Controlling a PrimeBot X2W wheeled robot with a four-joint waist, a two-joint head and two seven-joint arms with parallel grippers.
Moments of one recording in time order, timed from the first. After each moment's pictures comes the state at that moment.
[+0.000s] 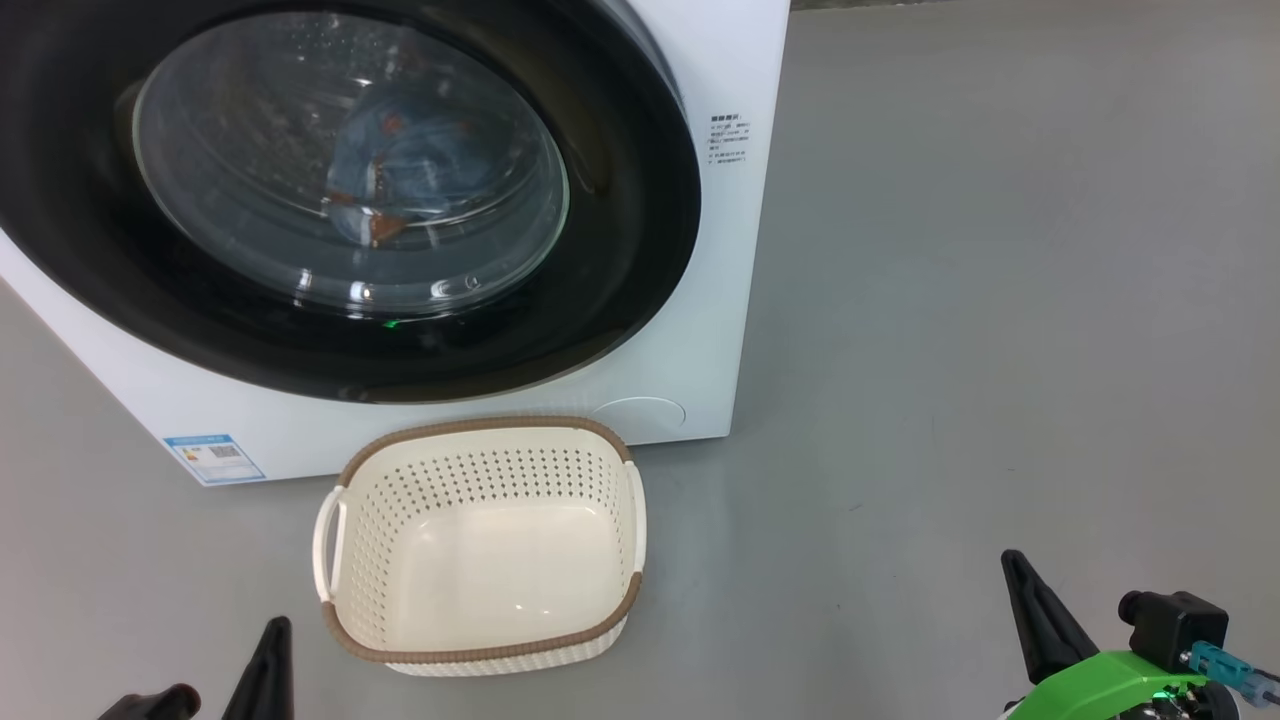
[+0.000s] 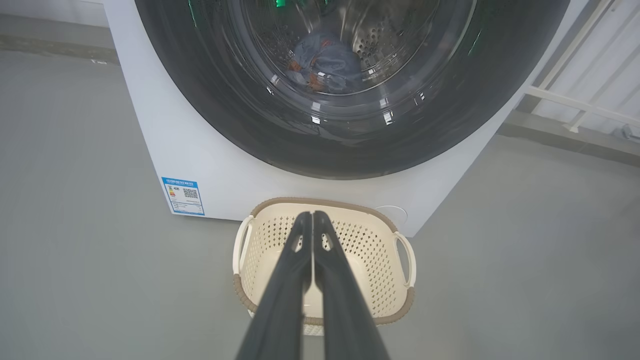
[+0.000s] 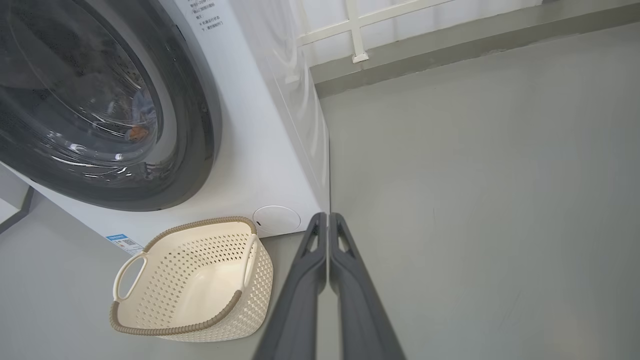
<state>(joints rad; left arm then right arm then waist) 0.02 0.15 -0.07 0.31 -0.44 -0.13 -0.25 -0.10 -0.16 0.03 0.46 0.43 0.14 -0.26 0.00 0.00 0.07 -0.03</state>
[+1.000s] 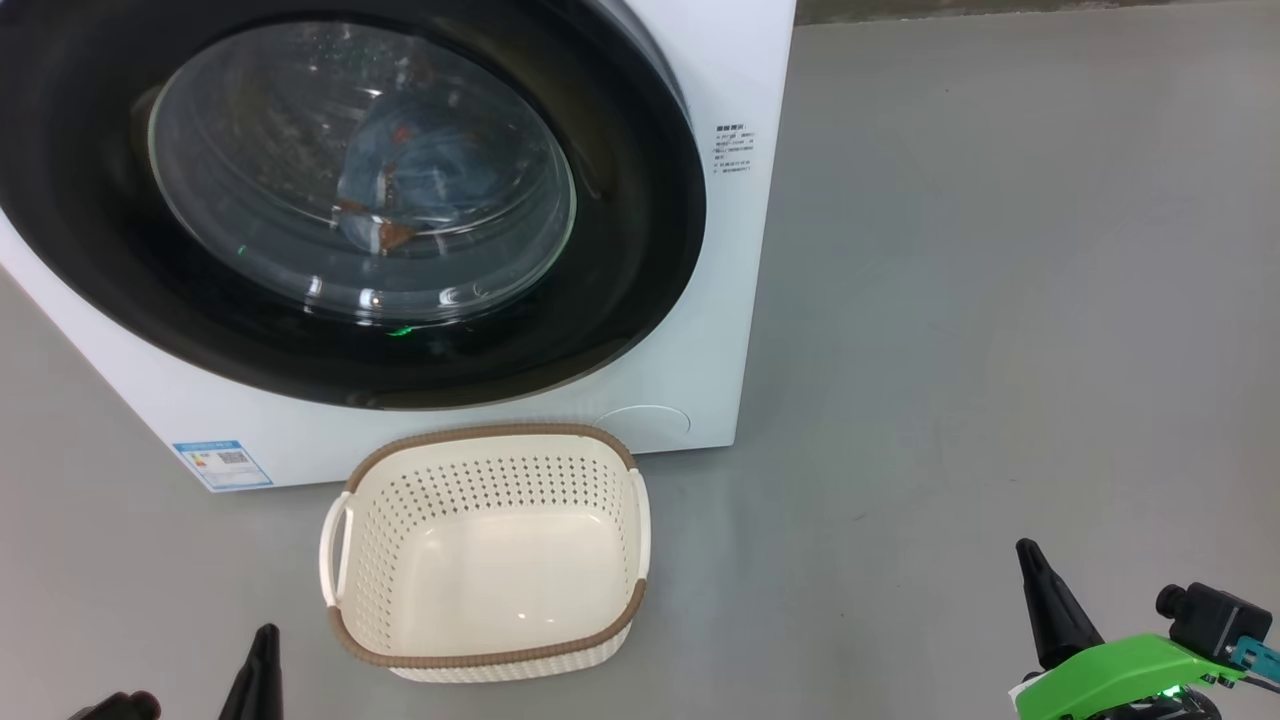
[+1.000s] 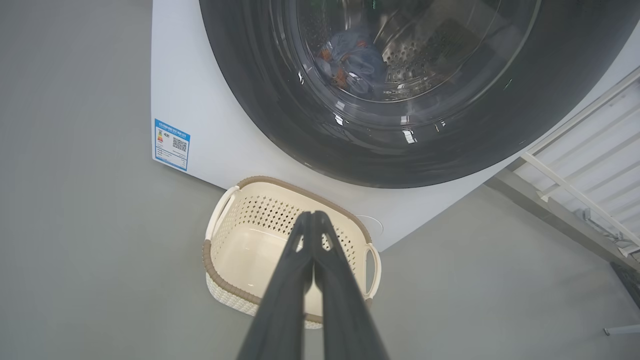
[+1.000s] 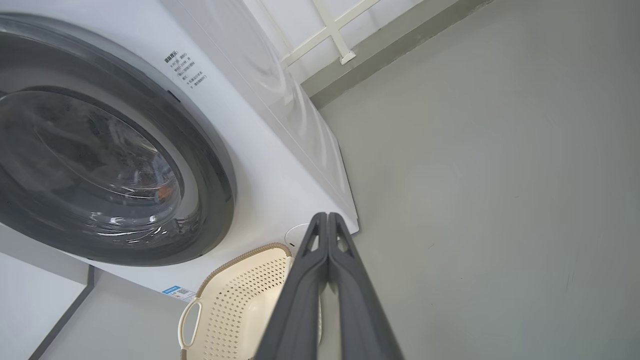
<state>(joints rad) 0.02 0.13 -0.04 0.31 -0.72 -0.13 -0.17 -0.10 -0.13 -0.01 0.42 0.70 0.14 -0.16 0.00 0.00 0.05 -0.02</state>
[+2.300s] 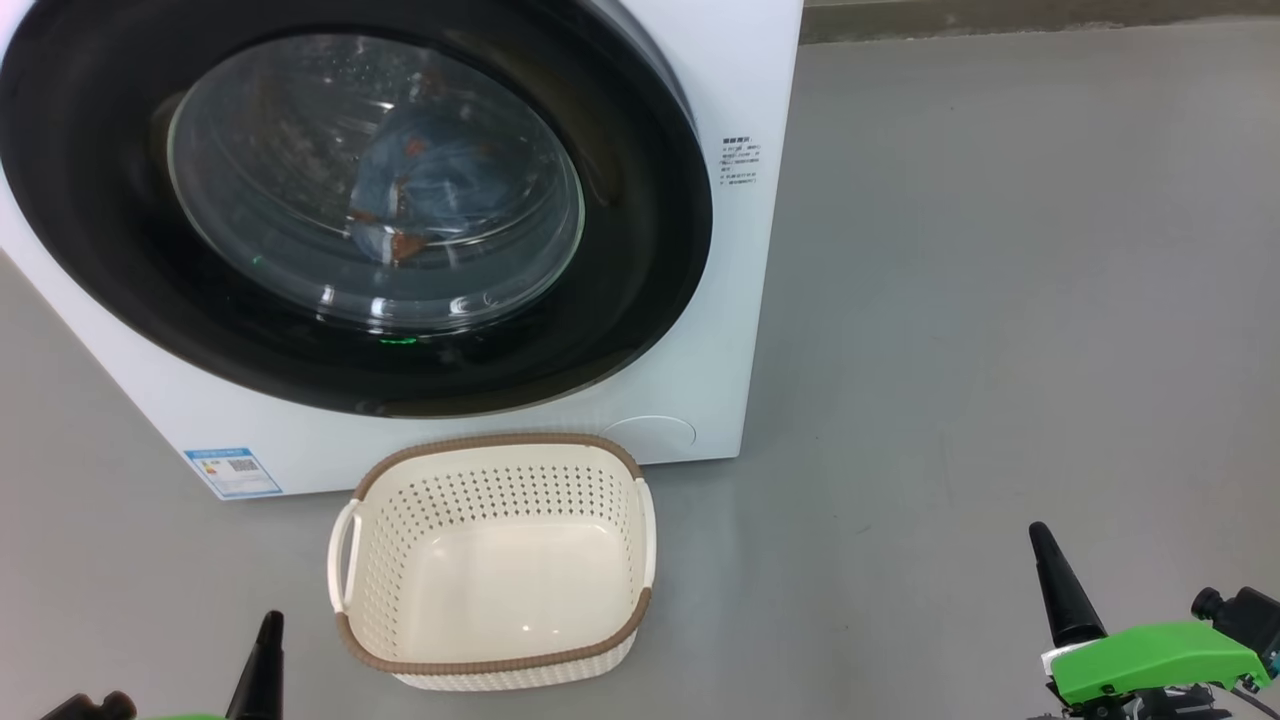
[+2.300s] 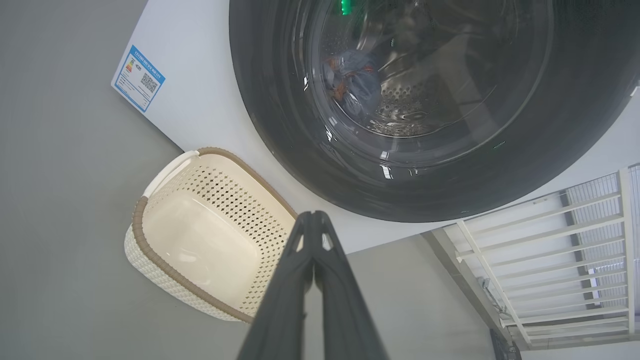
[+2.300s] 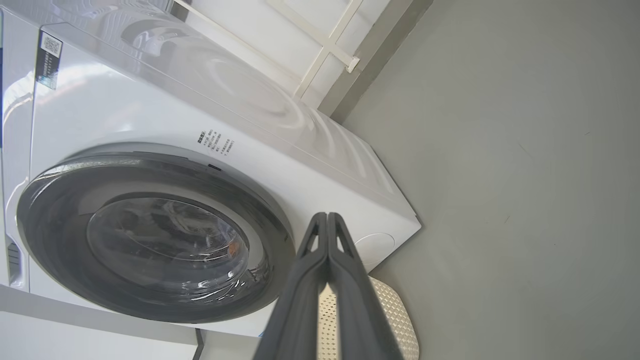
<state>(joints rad) -0.01 0.09 0.01 0.29 -1.08 -0.13 -0.05 -0.10 -0.10 -0.06 0.36 1.07 0.14 -0.05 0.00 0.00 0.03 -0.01</state>
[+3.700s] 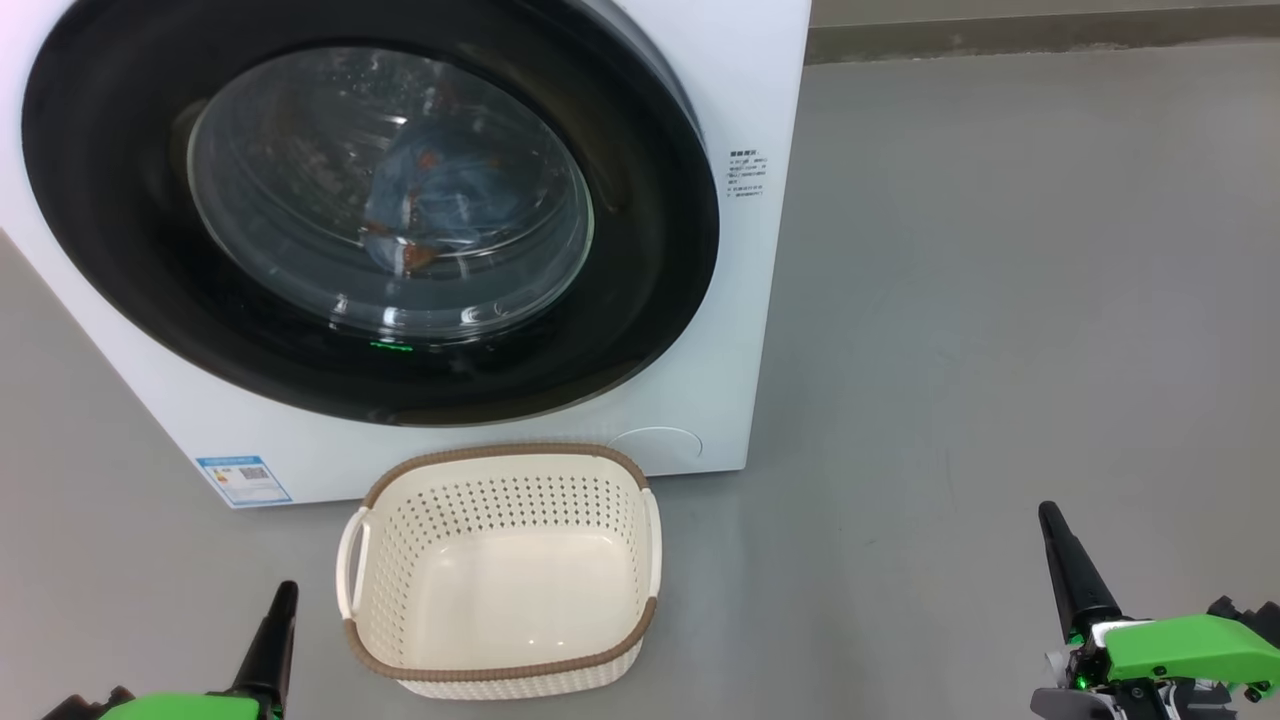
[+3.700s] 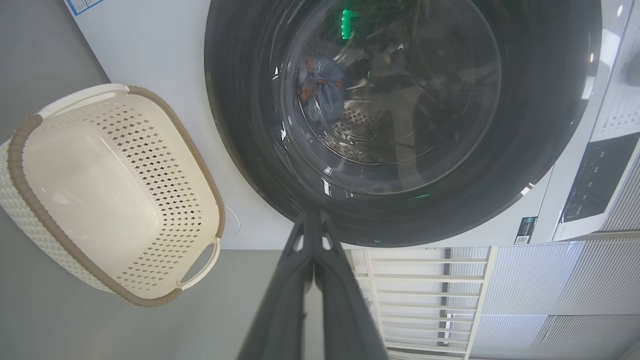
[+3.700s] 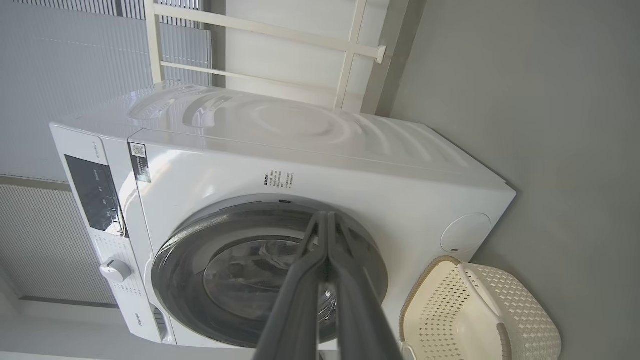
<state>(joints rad) -0.05 0.05 0.06 0.28 -1.47 -0.13 0.06 -0.10 -0.06 -0.11 0.30 1.46 0.13 0.06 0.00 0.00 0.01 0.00</state>
